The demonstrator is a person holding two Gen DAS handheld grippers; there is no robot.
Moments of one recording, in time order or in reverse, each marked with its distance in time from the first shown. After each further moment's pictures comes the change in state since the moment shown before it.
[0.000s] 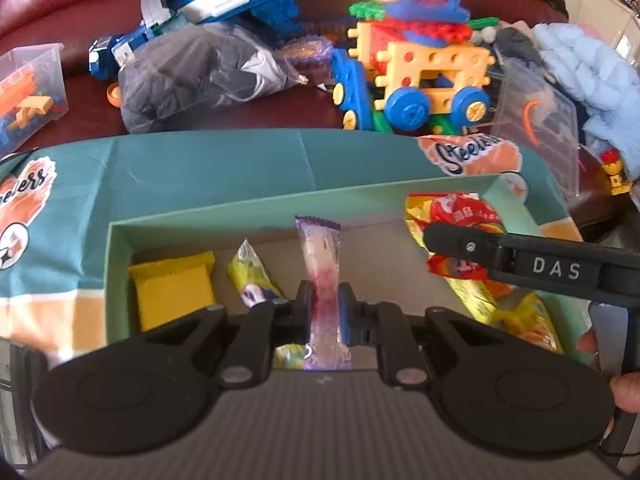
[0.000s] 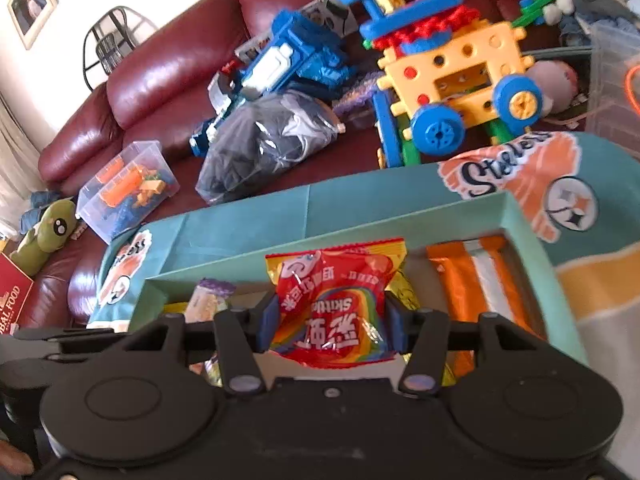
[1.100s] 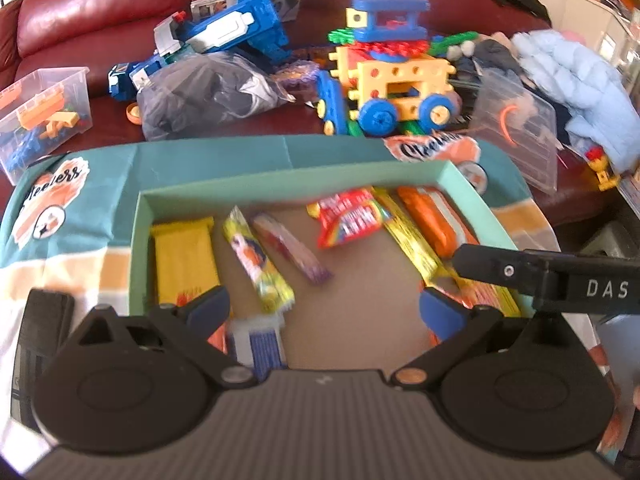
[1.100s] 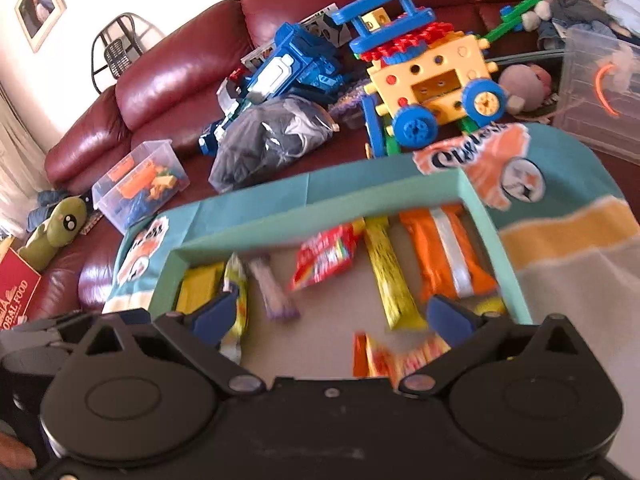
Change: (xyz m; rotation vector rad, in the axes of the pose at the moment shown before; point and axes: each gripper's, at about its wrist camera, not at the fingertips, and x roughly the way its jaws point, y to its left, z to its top) left arm -0.094 -0.045 -0.069 0.031 -0.088 0.028; right arm -0.093 -0.004 -0.050 0.008 -0.029 -0.015
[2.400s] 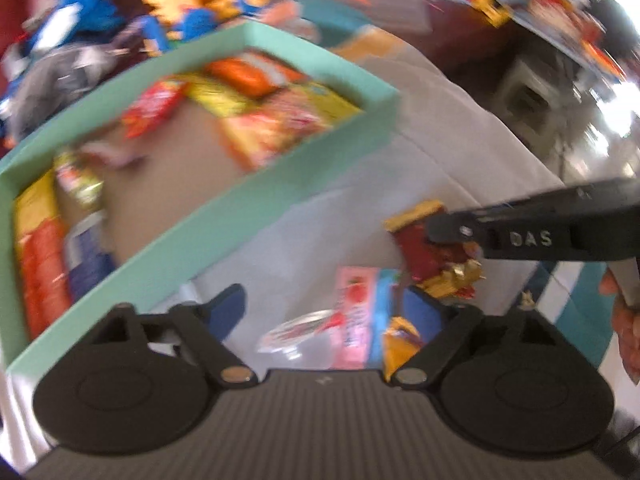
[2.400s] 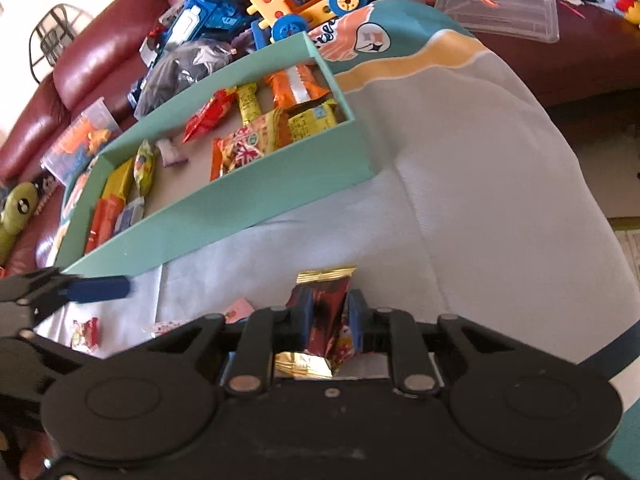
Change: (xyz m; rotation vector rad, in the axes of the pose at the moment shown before) left arm 0.020 -0.123 -0.110 0.430 0.215 -0.174; right arm -0.073 -0.091 -0.145 0.152 0.109 -0.149
